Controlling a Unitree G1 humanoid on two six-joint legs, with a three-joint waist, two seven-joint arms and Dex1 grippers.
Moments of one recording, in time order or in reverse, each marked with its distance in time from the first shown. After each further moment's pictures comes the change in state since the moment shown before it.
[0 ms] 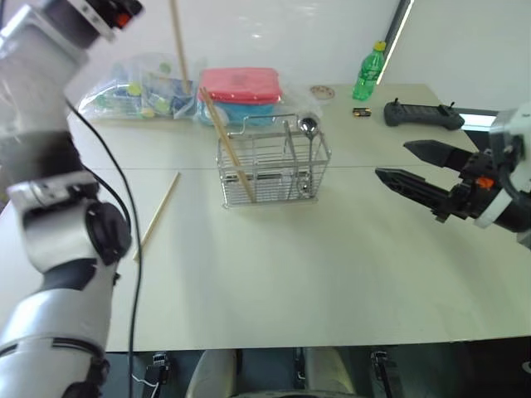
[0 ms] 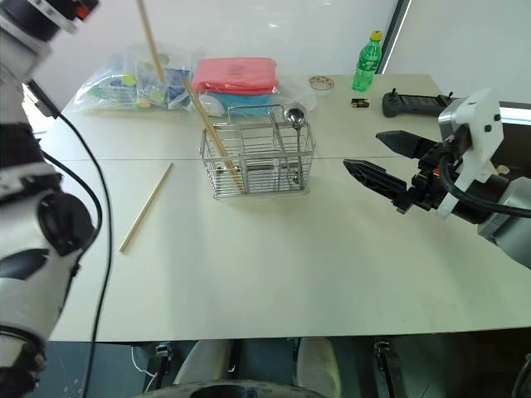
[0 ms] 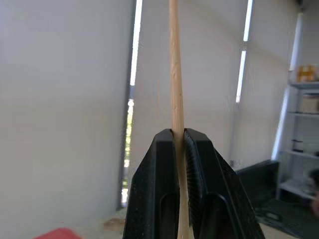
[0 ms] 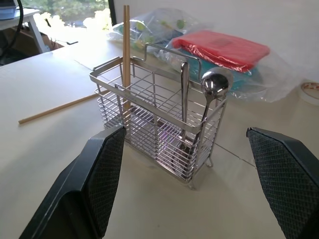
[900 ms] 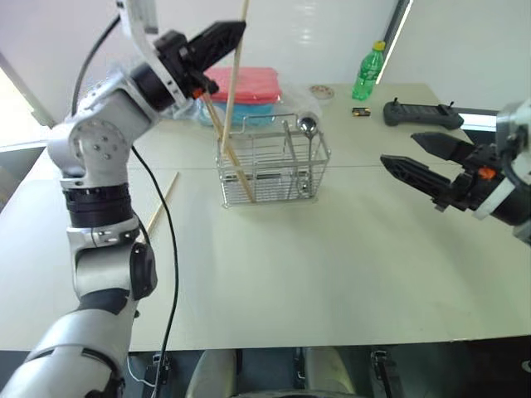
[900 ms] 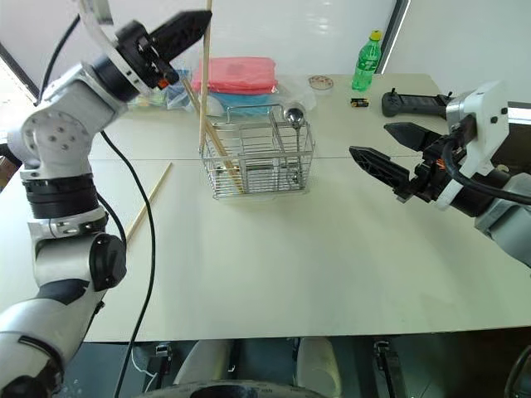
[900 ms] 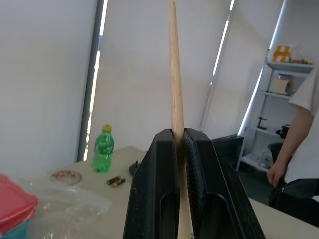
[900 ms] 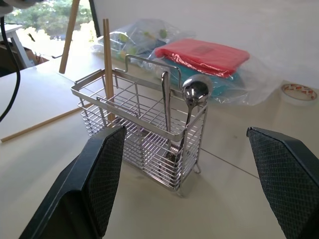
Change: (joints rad) left arm 0.113 -0.064 -0.129 -0.102 -0.084 -0.010 0.103; right arm -0.025 0.033 0.008 0.024 0.009 -0.024 -0.070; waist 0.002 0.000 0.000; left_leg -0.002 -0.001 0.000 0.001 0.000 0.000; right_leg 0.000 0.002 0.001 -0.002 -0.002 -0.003
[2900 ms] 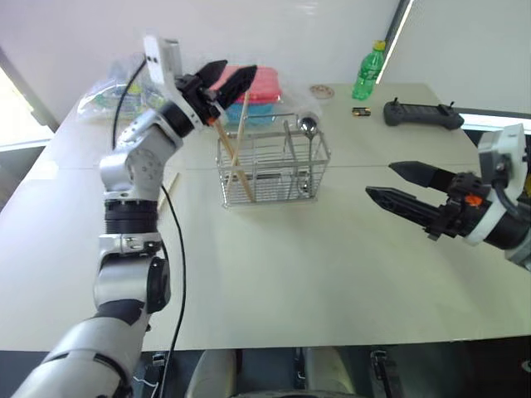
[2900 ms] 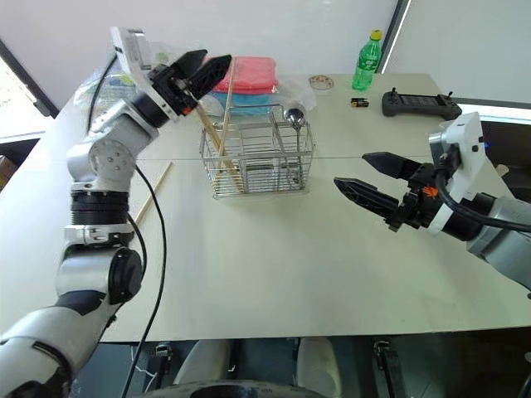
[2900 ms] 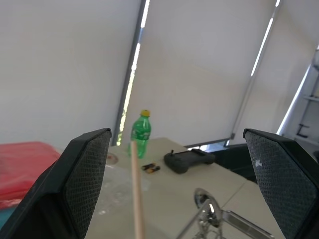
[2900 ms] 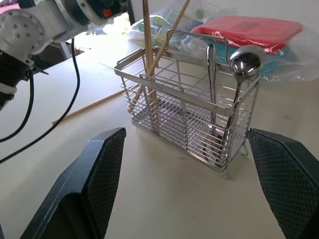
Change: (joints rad) left arm 0.065 -0.026 -0.034 0.199 0.149 -0.243 0.028; right arm 0.121 -0.012 -0.006 -0.039 0.099 -0.005 0.076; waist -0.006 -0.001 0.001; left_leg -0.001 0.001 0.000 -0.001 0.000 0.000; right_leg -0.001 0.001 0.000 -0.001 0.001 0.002
